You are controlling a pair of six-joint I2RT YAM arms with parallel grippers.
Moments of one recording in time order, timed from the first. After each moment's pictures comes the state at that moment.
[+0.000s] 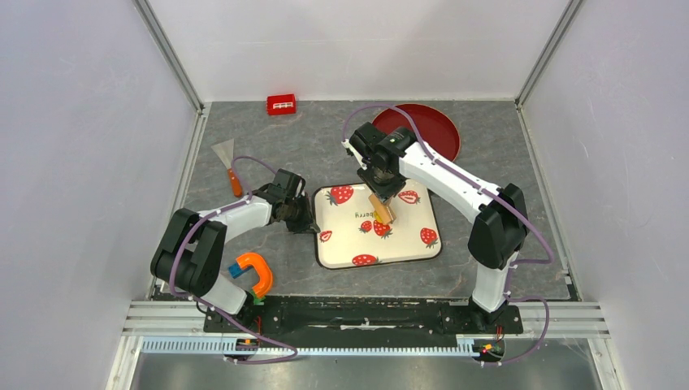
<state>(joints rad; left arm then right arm) -0.41 1.55 0.74 -0.31 0.24 -0.65 0.73 1.87 1.72 -1.18 0.14 0.04</state>
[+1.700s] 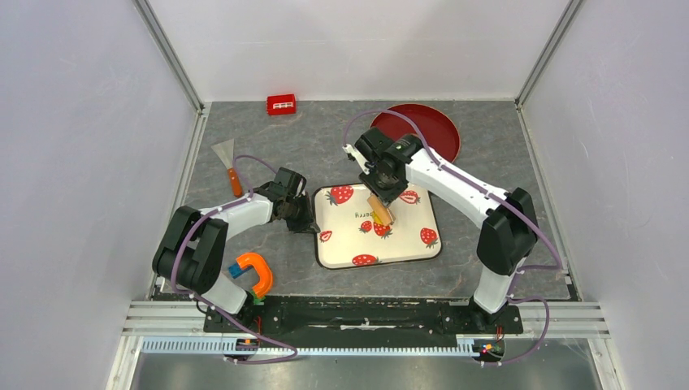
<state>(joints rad) -0.41 1.57 0.77 -0.34 0.24 -0.65 0.72 1.83 1.59 -1.08 0.10 -0.03</state>
